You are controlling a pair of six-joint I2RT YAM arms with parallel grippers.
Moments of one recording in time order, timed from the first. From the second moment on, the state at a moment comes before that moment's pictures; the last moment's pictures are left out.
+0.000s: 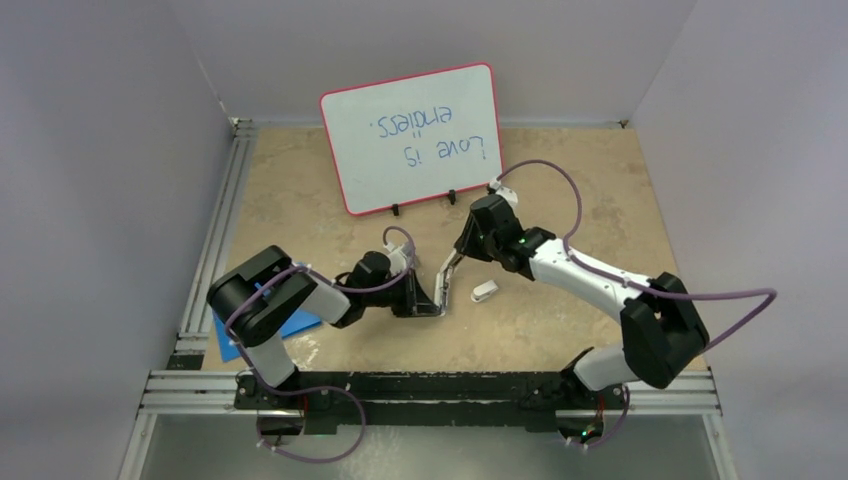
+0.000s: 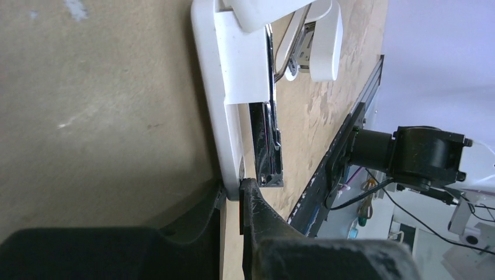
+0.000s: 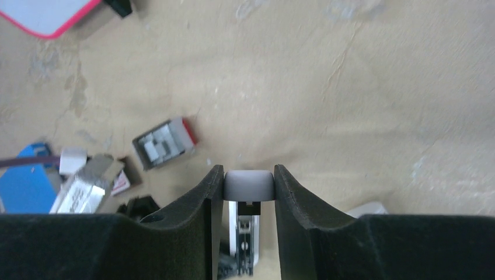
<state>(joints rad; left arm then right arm) -0.73 1.71 0.43 0.71 0.50 -0.95 0.66 1.41 0.90 -0.30 0.16 0.82</state>
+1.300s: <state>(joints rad) -0.78 1.76 0.53 0.60 0.43 -1.10 0.63 1.42 0.76 -0.12 0.11 0.77</state>
